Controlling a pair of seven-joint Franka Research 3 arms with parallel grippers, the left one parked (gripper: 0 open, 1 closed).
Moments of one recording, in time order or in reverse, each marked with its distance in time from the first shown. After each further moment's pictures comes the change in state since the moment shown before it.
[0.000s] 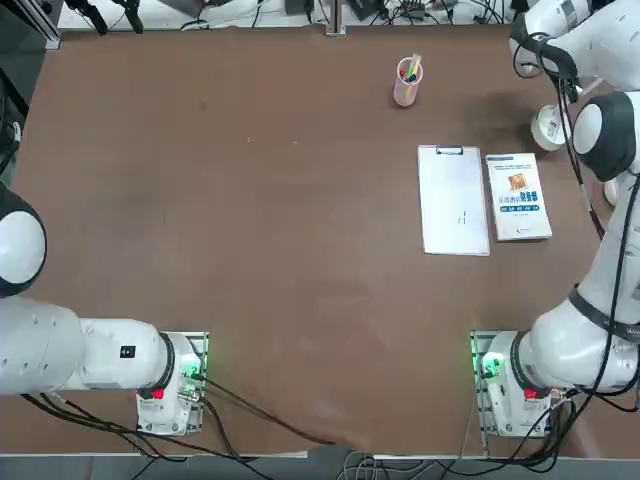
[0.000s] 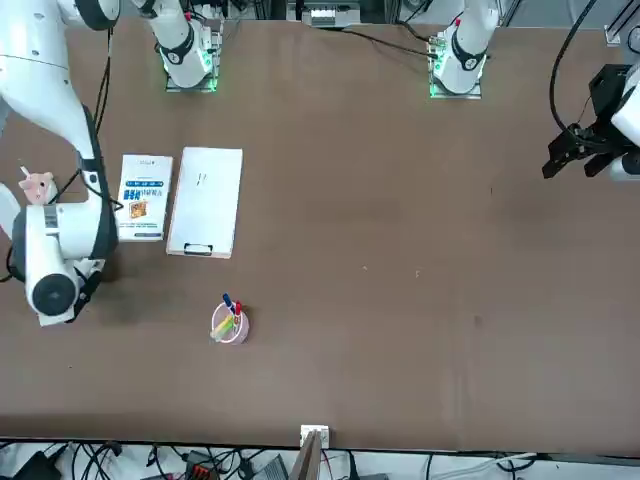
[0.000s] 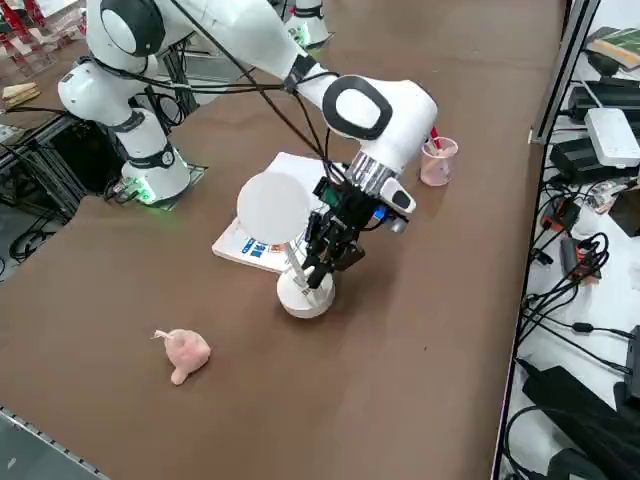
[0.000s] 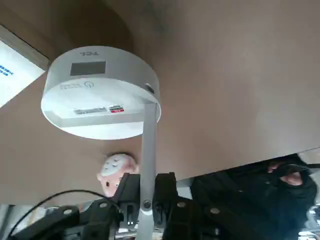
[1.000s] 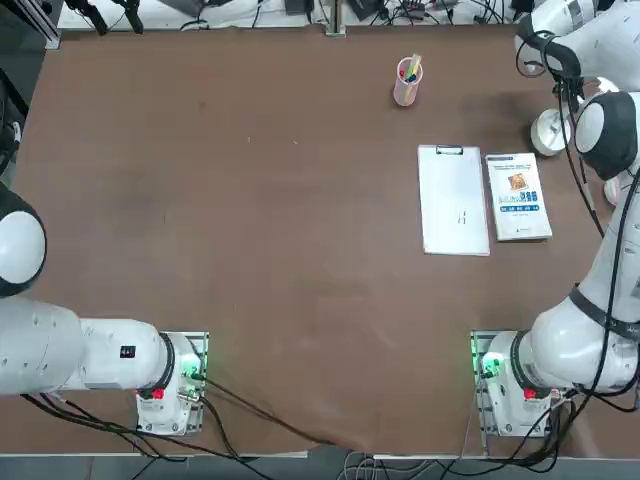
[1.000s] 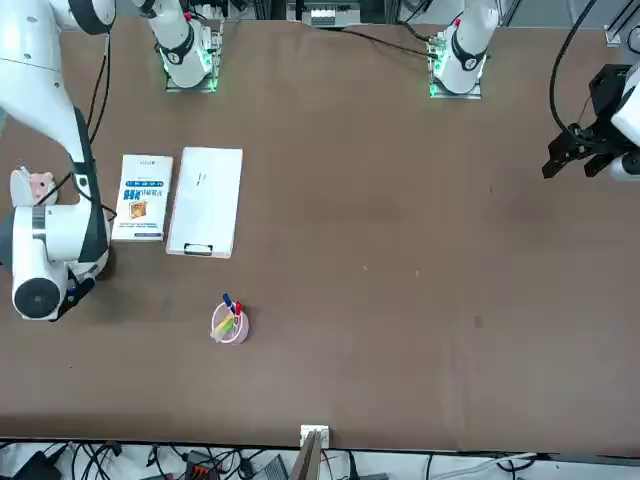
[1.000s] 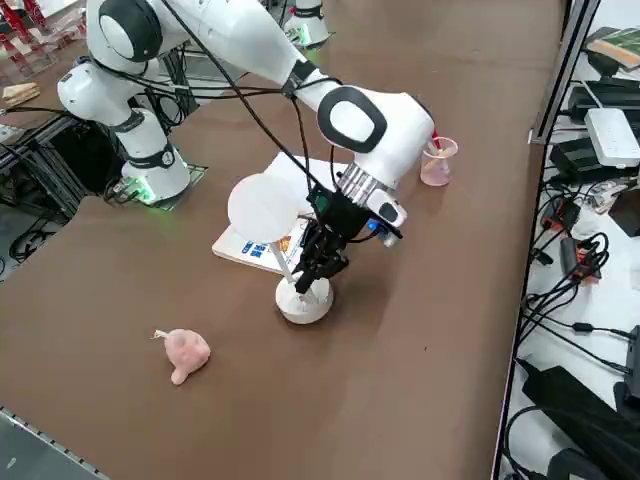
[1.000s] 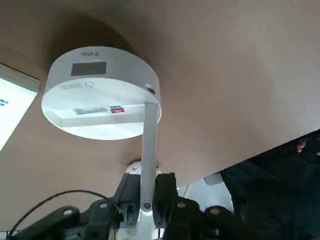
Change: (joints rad) arm -0.020 0.023 0.001 0.015 0.034 -0.025 0.193
